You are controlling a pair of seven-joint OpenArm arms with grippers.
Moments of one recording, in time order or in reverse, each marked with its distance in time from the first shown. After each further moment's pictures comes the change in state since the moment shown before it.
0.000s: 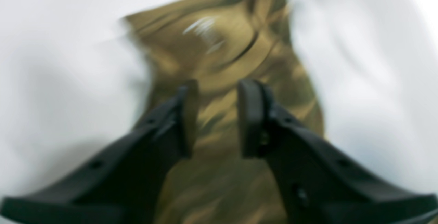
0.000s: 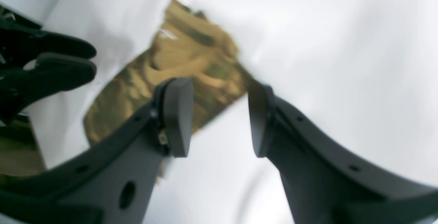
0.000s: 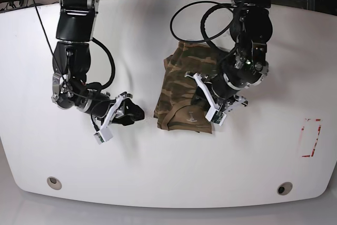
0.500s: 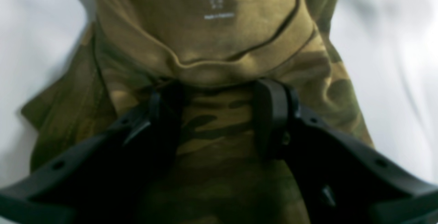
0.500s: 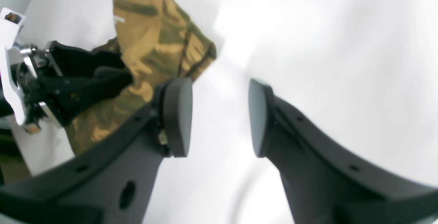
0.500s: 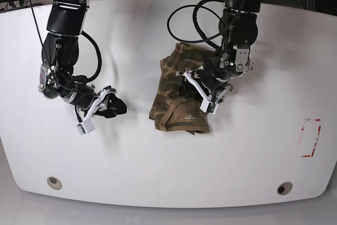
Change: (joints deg) left arm -2.6 1.0 1.5 -25.3 -1.9 5.3 -17.4; right arm -3.5 3.3 5.3 0.3 0.3 -0.1 -0.1
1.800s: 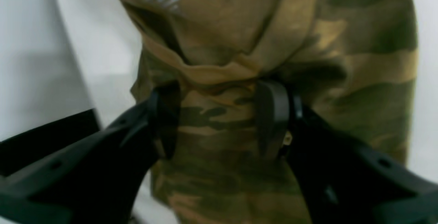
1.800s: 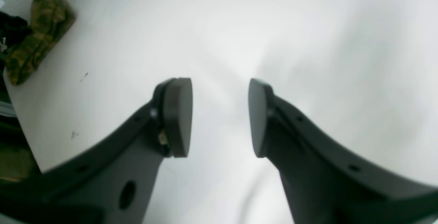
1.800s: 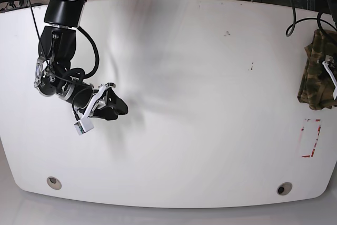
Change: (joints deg) left arm 1.7 -44.3 -21.3 -12.5 4.6 -19.1 6.1; right arm -3.8 0.8 -0.2 11.0 4.6 0.0 -1.1
